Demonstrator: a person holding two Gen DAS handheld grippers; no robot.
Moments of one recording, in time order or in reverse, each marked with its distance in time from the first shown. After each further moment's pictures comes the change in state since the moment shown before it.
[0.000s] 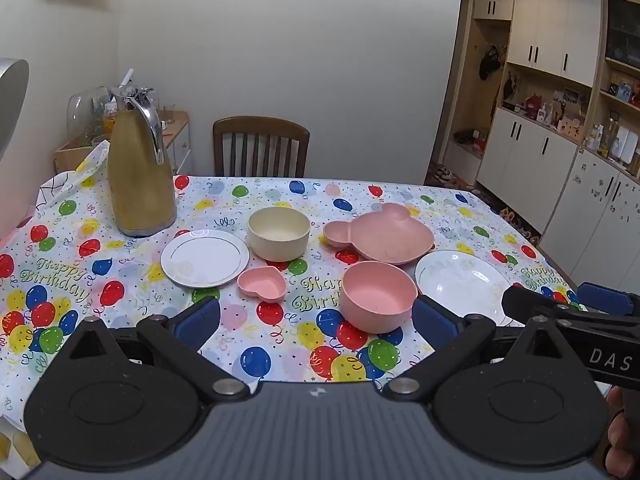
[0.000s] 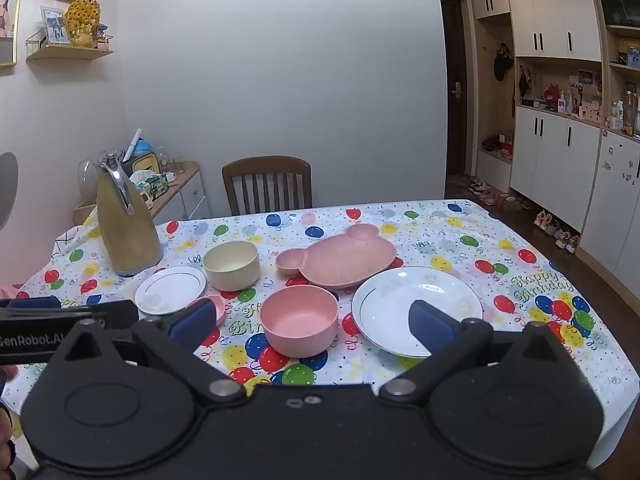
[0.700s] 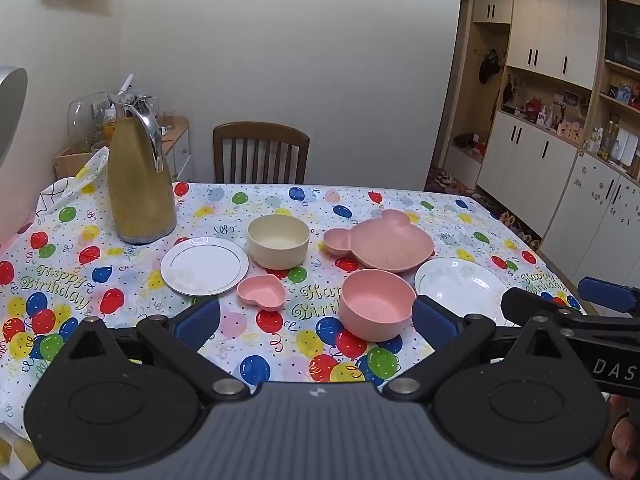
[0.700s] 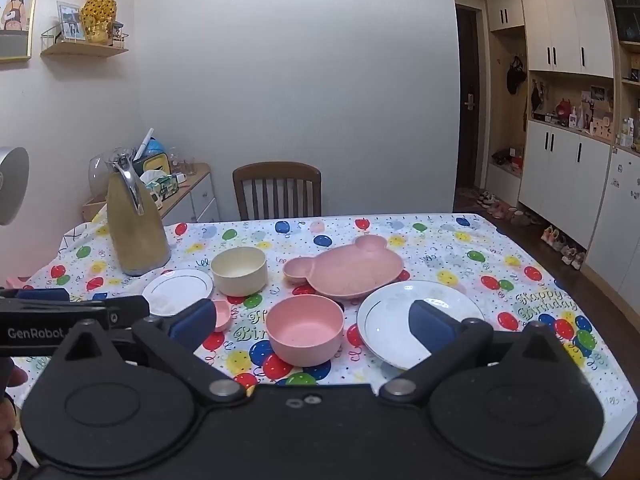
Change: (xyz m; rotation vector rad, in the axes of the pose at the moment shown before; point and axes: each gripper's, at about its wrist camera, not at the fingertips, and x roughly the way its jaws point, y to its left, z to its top) left arm 0.000 -0.003 0.003 0.001 -0.018 -0.005; right arm -0.001 0.003 0.007 -0.053 -0.020 0.018
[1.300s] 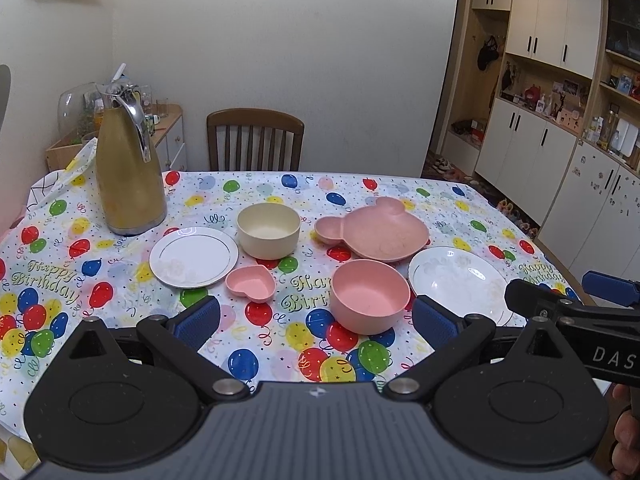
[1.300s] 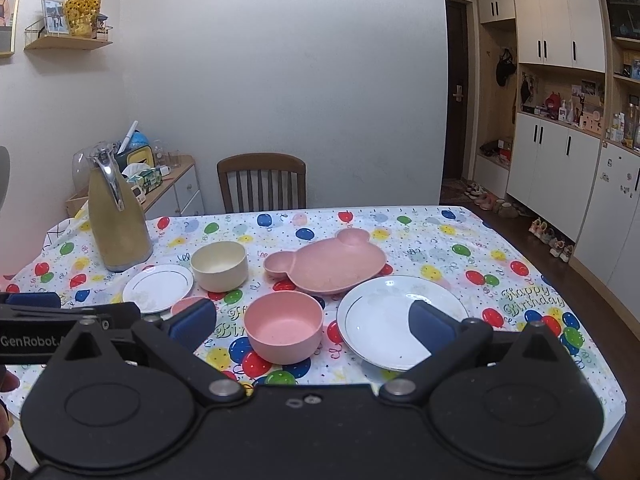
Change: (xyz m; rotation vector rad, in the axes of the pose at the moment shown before) left arm 0.016 -0.011 0.005 0.004 0.053 -0.005; right arm 0.008 -0.013 0.006 0.007 0.035 -0.039
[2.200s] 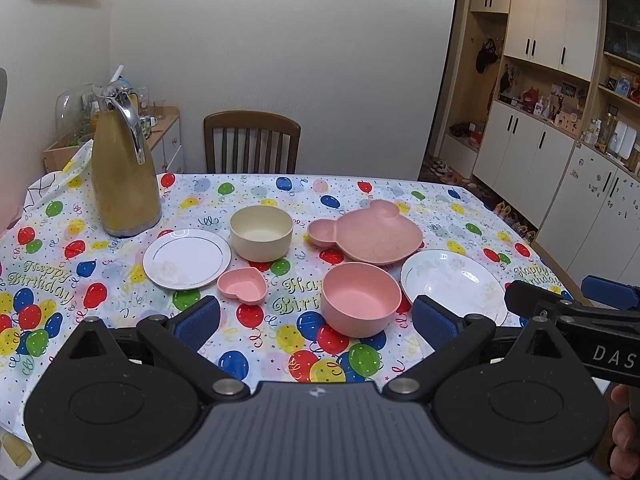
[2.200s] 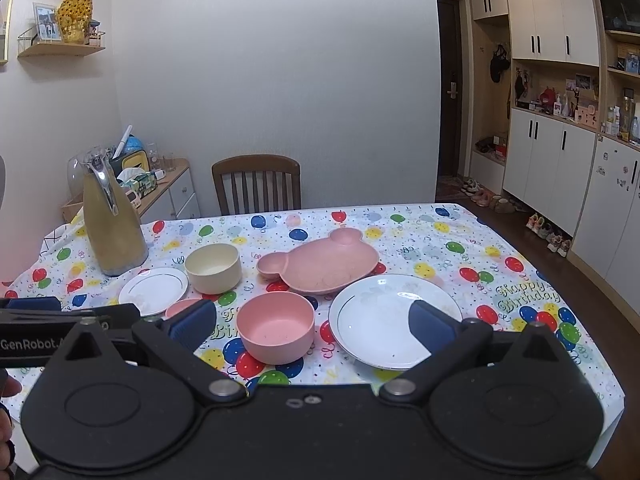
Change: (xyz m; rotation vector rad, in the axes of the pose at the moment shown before) left arm -0.003 -0.011 0.002 -0.003 -0.006 -0.003; right arm -0.002 -0.010 0.001 0.019 -0.001 -0.006
